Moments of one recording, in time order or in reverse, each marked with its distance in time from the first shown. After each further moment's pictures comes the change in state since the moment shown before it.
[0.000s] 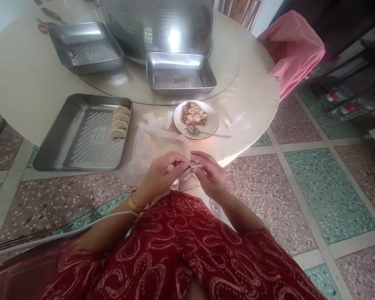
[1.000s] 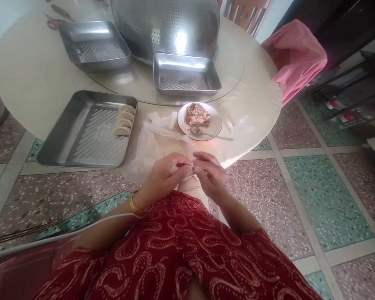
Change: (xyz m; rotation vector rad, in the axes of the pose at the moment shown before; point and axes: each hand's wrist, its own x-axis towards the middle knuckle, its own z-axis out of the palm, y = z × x) left_hand -0.007 0.002 -0.004 0.056 0.027 0.138; right_hand 0.008 -0.005 0.006 -0.057 0.029 -0.098
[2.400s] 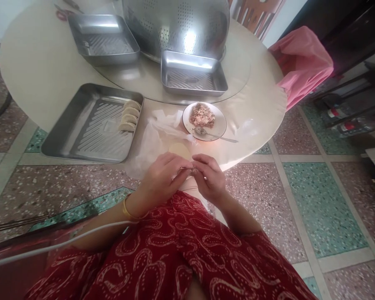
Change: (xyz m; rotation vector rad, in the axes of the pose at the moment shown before) left_hand -0.010 0.016 -0.014 0.408 0.016 0.231; right_hand 0.006 -0.014 0.004 -0.205 -0.087 -0.164
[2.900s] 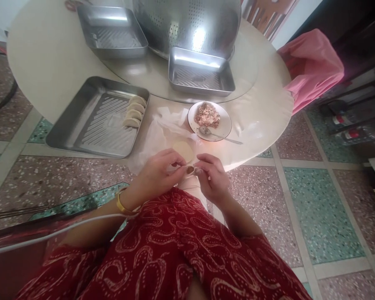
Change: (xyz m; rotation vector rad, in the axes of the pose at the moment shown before) left_hand 0.001 -0.006 -0.010 -0.141 -0.095 -0.246; right_hand 0.000 0.001 -0.001 -0.003 -0.036 0.008
